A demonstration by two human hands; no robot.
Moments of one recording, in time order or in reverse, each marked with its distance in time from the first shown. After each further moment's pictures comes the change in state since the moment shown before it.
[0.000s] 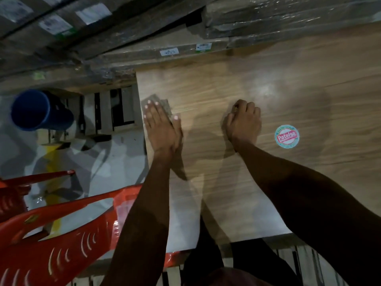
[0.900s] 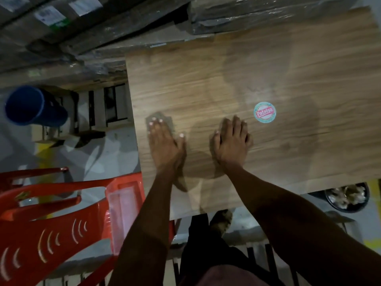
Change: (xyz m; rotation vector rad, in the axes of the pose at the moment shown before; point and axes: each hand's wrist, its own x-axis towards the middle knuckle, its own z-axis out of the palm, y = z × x) left_hand -0.140 0.012 0.017 -0.055 -0.010 0.049; right_hand -0.145 0.048 -0.005 -0.036 -0.062 0.061
